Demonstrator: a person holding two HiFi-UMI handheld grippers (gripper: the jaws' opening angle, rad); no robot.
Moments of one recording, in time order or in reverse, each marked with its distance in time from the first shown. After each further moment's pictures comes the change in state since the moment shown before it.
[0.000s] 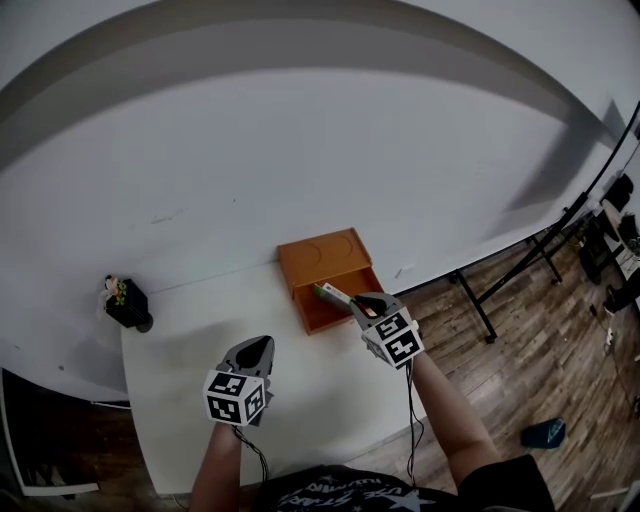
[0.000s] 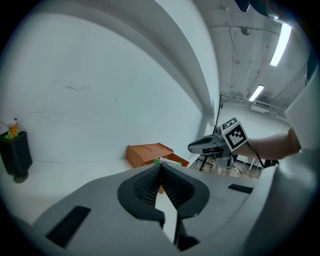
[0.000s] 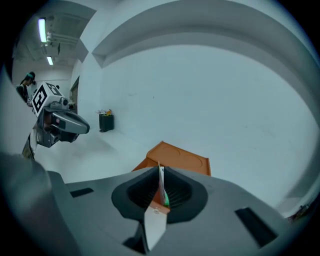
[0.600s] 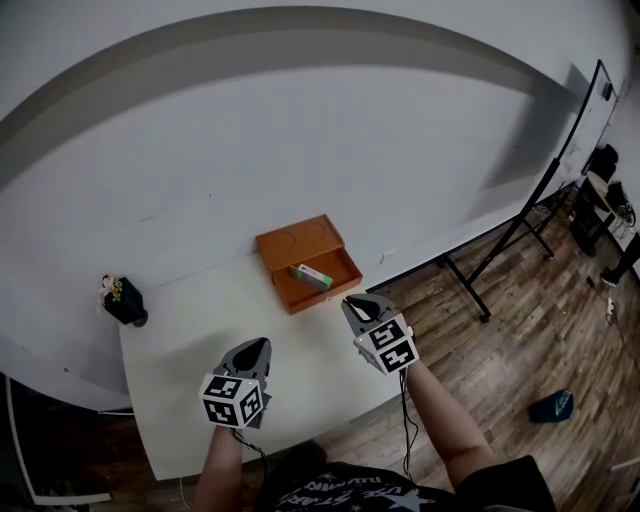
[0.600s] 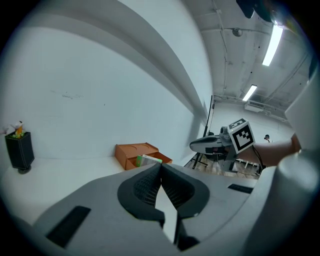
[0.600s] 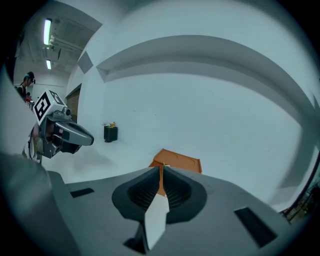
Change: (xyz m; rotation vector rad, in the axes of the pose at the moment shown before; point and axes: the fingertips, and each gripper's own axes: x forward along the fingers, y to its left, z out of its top) left arm -0.049 -0.085 -0.017 0.030 -0.016 -0.041; right arm -0.114 0.038 -0.016 0.050 -0.134 -0.084
